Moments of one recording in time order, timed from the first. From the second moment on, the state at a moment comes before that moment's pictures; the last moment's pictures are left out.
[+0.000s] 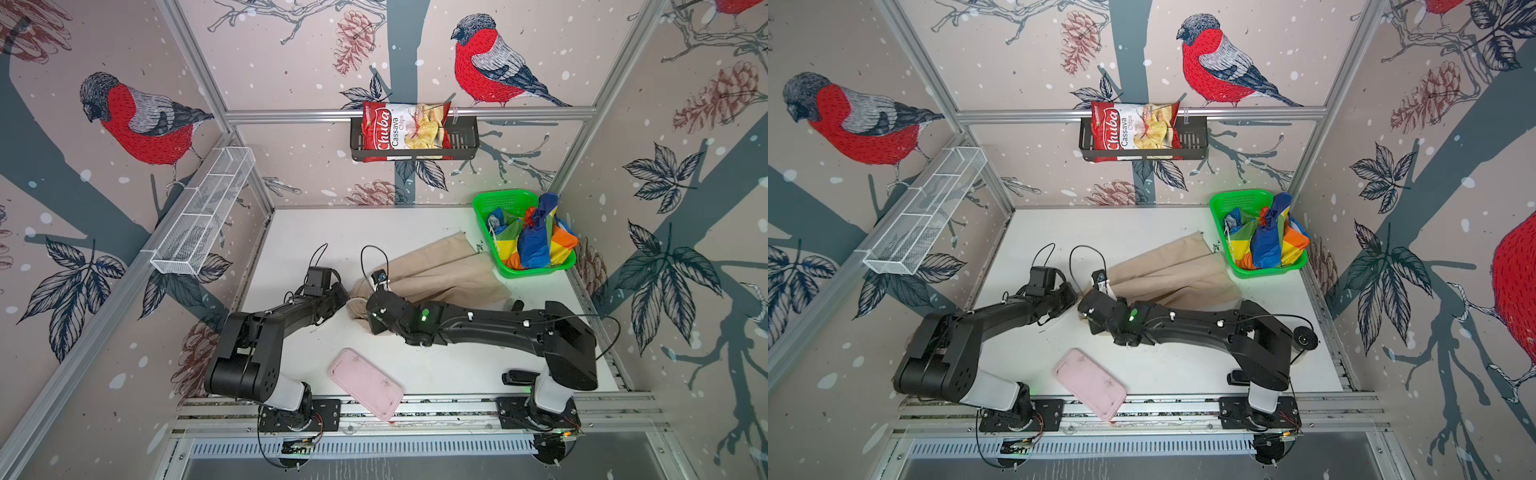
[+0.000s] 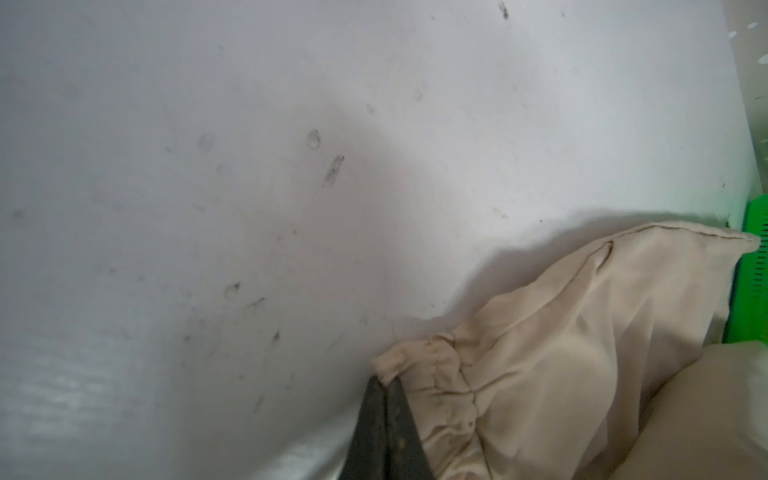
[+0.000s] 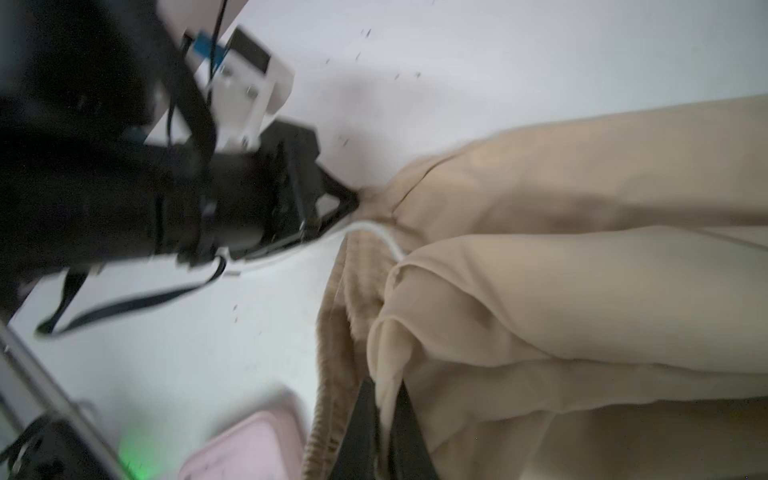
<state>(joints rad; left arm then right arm) -0.15 1.48 0.57 -0.02 0.18 -0.76 1.22 1.80 1.32 -0.30 0.35 0.60</state>
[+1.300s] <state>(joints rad) -0.11 1.41 0.61 -0.12 0.12 -0.72 1.00 1.75 1.32 -0.27 0.00 0.51</state>
